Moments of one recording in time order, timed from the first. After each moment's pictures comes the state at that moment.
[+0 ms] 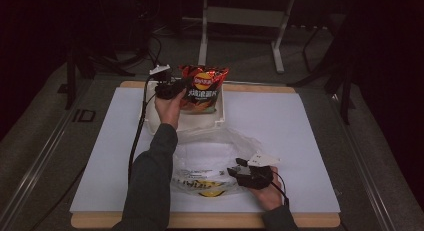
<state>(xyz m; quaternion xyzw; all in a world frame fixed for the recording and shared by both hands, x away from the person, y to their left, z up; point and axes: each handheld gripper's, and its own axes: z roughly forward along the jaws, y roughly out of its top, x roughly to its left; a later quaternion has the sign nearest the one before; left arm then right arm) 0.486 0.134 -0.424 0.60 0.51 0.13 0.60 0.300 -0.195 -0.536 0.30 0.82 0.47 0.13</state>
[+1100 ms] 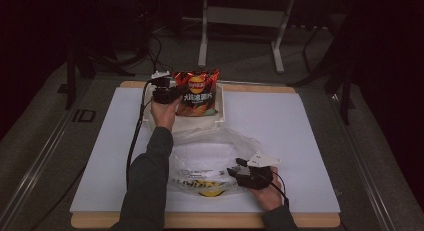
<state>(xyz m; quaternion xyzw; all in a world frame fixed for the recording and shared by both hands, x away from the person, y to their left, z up) 0.492 0.145 -0.448 0.64 0.54 0.15 0.53 0.299 -0.194 -0.536 0.30 0.82 0.46 0.14</state>
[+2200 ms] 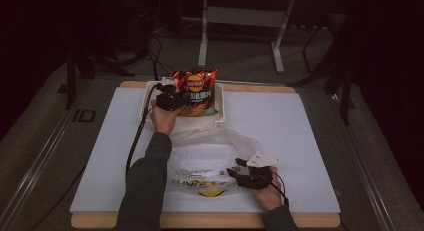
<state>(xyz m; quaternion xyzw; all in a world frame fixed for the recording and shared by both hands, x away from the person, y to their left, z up) 0.485 0.135 -0.465 0.70 0.51 0.19 0.45 0.299 -0.193 -0.537 0.30 0.82 0.46 0.14</state>
